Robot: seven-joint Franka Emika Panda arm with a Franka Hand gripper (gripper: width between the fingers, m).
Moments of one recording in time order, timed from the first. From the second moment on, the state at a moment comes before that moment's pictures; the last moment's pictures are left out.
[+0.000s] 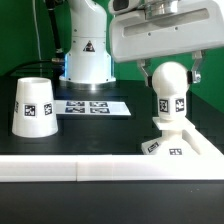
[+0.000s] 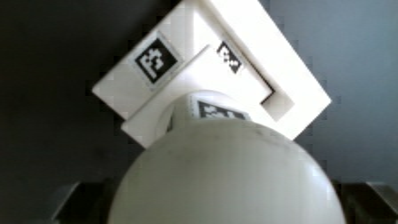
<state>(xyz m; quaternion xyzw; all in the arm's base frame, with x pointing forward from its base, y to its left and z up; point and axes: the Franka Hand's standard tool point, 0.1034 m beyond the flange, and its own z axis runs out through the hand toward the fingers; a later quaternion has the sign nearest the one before) 0.584 0.096 0.121 -0.90 0.42 -0.06 0.11</state>
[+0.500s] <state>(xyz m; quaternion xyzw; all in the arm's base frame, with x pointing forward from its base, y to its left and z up) 0.584 0.100 0.119 -0.79 0.60 0.00 0.14</state>
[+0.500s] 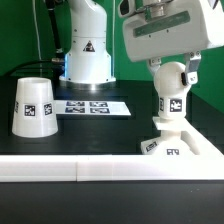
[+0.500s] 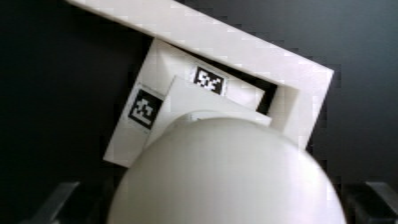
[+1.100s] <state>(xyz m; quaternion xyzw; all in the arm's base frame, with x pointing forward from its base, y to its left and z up) 0.585 0.103 0.118 -0.81 0.58 0.00 0.14</state>
